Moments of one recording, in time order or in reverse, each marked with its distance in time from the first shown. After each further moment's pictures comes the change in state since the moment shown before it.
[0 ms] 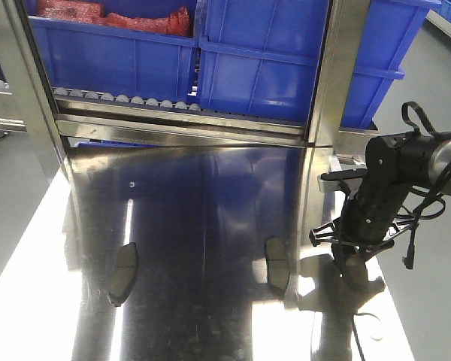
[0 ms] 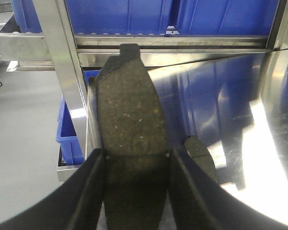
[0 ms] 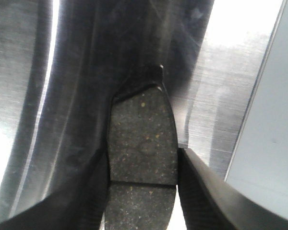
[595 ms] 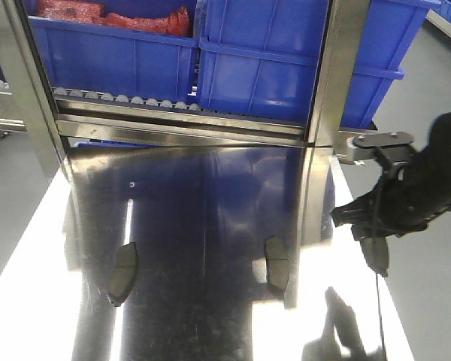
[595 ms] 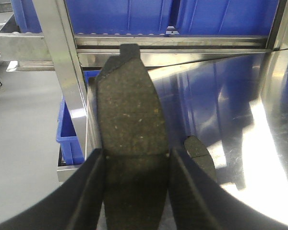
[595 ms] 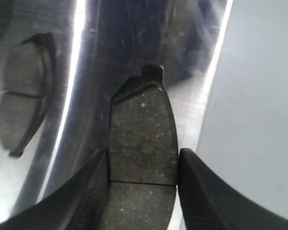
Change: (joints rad) left arm 0.000 0.000 0.000 0.000 0.000 0.000; right arm 0.000 -0.390 0.185 0.046 -0.068 -0.027
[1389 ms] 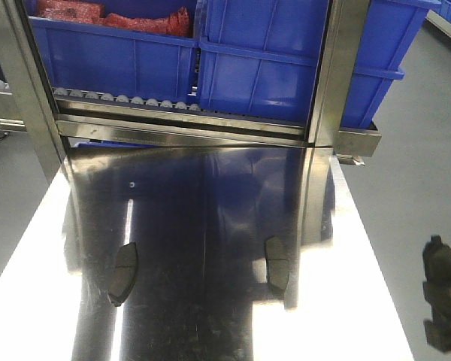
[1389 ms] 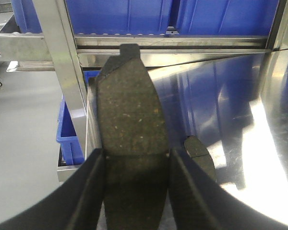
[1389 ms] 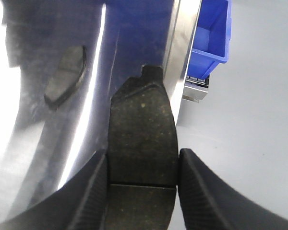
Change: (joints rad) left arm 0.000 0.000 0.000 0.000 0.000 0.000; right arm 0.000 -0.868 0.594 0.000 -0.206 -0.057
